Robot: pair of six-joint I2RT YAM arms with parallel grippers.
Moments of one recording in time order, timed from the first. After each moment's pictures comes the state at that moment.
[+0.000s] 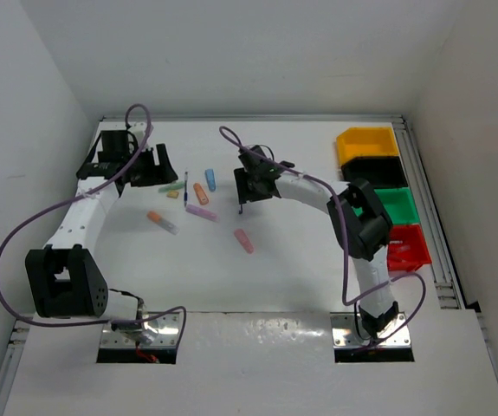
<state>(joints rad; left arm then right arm) 0.04 1.39 1.17 -0.51 0.33 -0.13 0.66 2.08 1.49 -0.36 0.08 0.39</state>
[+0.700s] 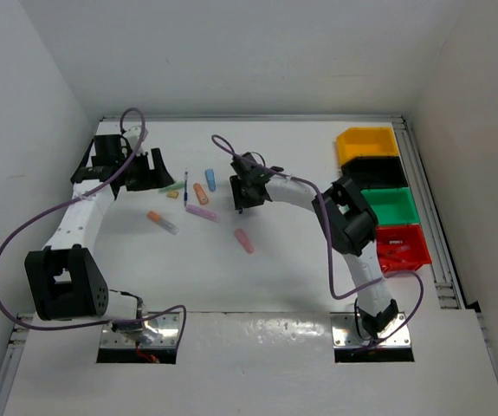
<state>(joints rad) 0.10 1.38 1.12 -0.51 0.40 -0.10 0.69 2.20 1.54 -0.35 0.07 0.41</state>
